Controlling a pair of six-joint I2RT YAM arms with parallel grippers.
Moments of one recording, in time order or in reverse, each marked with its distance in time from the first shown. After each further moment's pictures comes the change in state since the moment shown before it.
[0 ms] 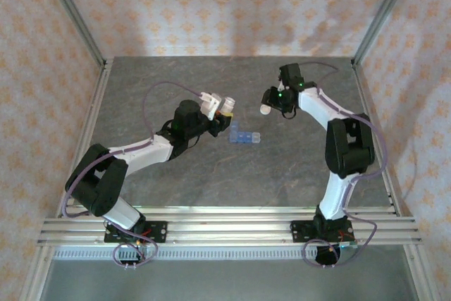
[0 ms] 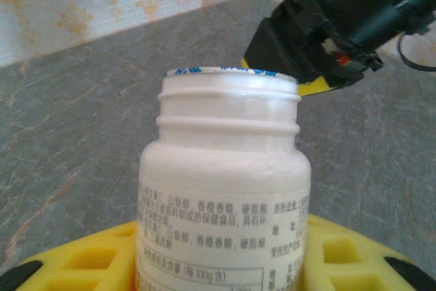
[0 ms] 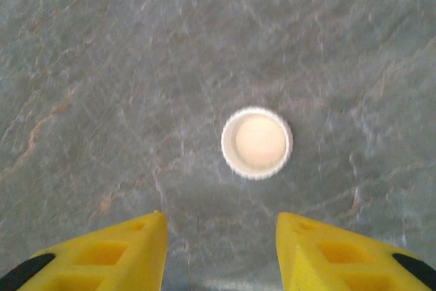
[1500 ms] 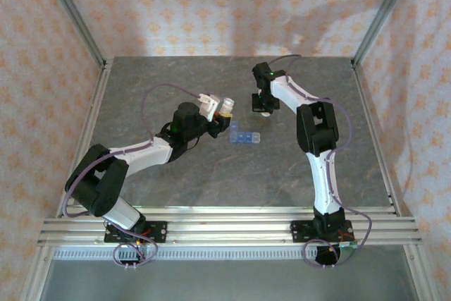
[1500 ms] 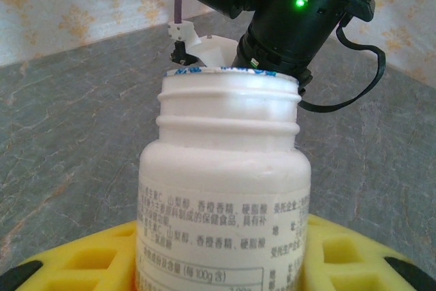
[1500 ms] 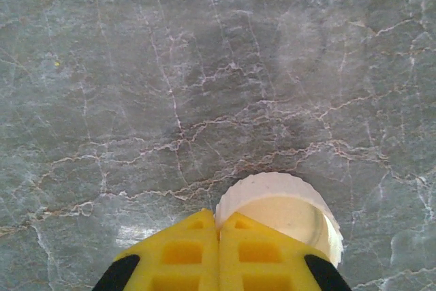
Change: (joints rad) left arm 0.001 -0.002 -0.032 0.053 0.001 -0.024; right arm 0.112 0.398 0.449 -0.379 0.211 -0.211
